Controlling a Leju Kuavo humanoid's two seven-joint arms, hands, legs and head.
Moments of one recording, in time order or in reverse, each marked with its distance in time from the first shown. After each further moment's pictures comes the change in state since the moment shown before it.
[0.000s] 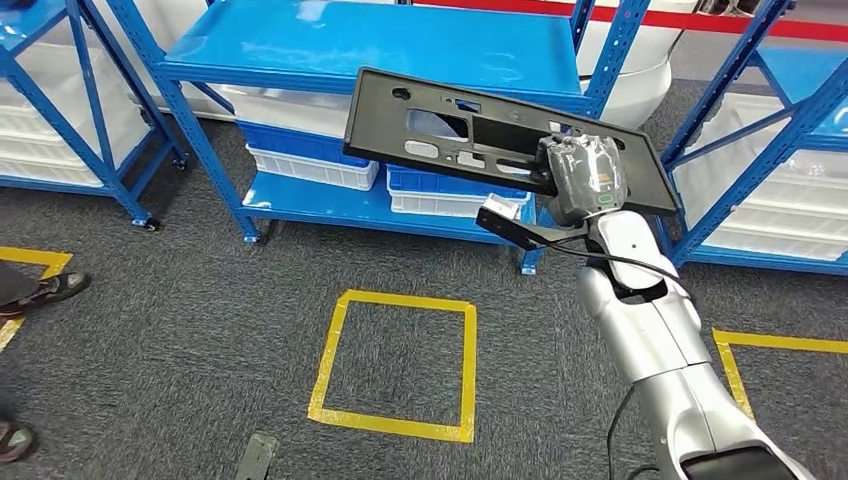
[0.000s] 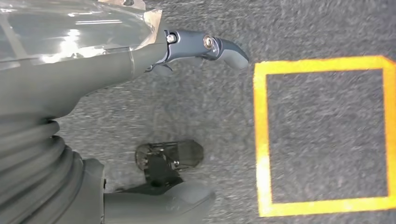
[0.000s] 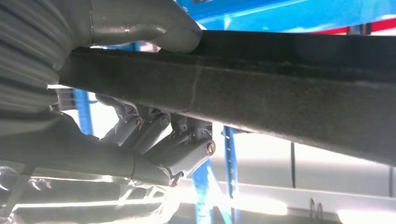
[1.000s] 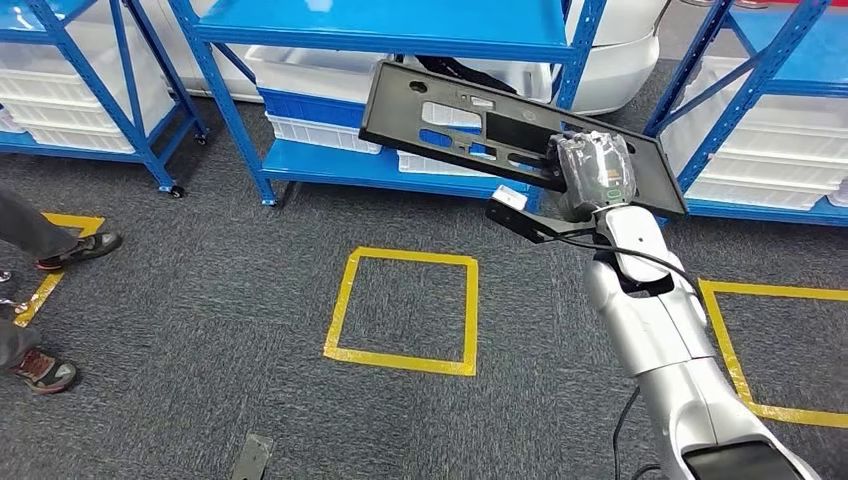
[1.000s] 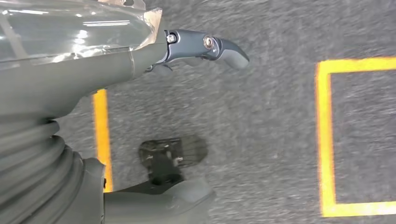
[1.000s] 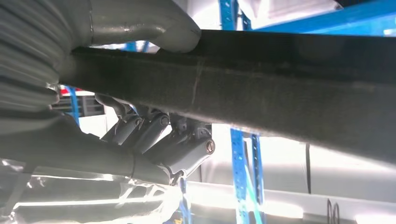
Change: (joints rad) left arm -0.005 0.006 -0.003 -0.001 -0.006 -0.005 0.013; right arm -0.016 -0.007 -0.045 0.027 0.011 0.031 0.004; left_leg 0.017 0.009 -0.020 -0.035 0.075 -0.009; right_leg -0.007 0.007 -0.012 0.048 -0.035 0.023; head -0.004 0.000
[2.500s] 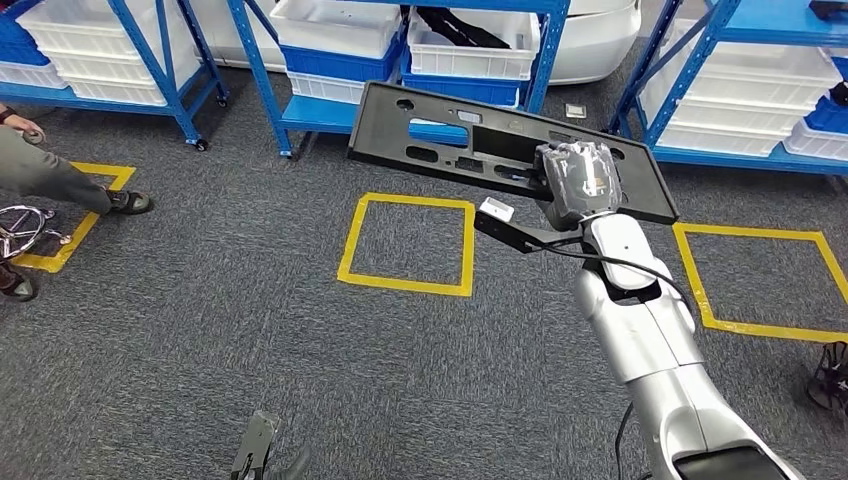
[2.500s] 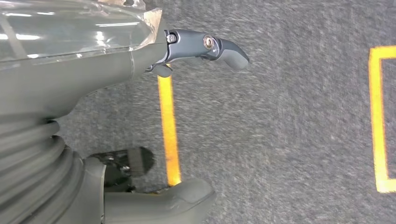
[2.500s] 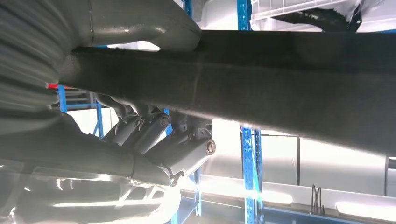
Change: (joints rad) left arm -0.063 -0.004 -0.014 -0.016 -0.022 -0.015 0.025; right arm 0.023 0.021 0.006 0.001 0.048 0.000 0.006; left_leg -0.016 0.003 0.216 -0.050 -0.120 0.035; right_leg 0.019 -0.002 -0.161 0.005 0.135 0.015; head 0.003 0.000
